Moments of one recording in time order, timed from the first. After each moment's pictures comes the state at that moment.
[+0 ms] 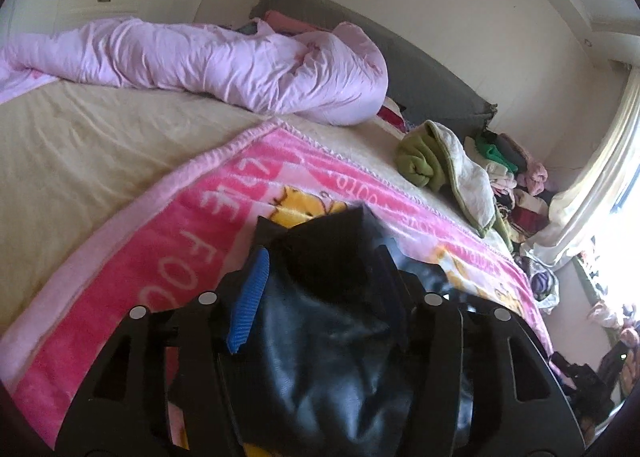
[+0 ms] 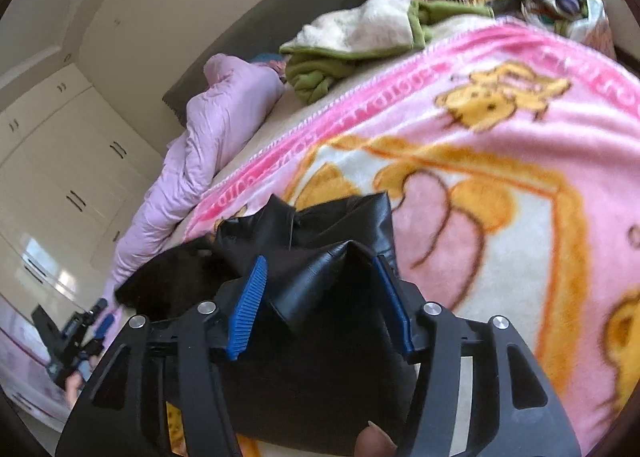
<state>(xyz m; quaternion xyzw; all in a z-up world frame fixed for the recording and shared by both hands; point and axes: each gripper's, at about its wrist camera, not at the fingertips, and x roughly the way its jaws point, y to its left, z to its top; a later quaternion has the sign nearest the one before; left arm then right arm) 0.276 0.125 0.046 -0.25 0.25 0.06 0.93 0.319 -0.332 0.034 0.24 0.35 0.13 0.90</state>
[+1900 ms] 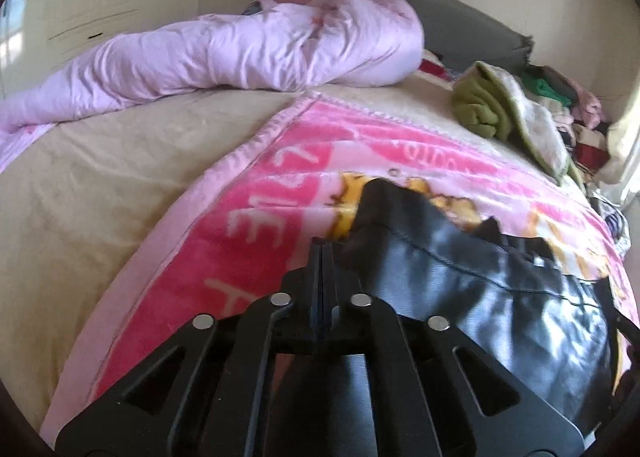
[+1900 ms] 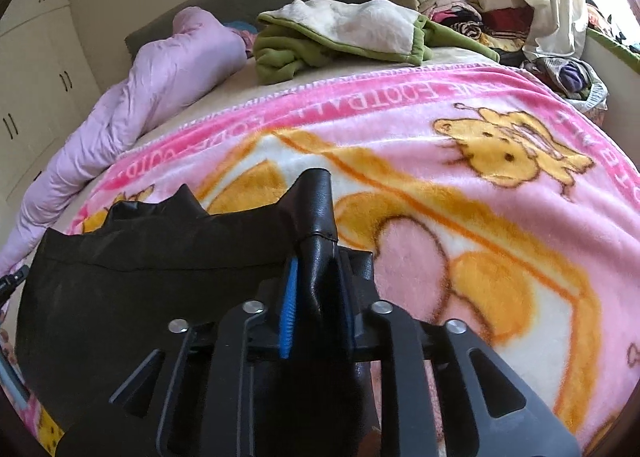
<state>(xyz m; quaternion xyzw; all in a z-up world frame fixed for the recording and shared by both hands) 0.367 0.145 0.001 -0.13 0.33 0.11 0.93 0.427 -0.294 -0.023 0.08 0.37 0.04 0.92</state>
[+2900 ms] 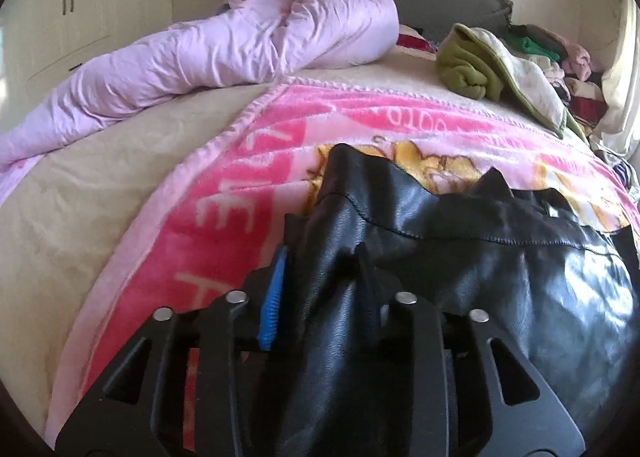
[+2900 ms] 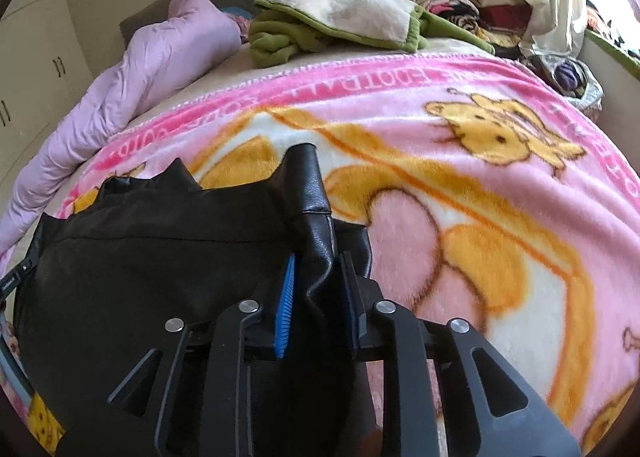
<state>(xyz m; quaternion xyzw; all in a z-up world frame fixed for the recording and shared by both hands) 0.378 0.116 -0.029 -0.05 0.35 0.11 0.93 0.418 -0.293 -0.034 0.06 0.40 0.03 0.92</state>
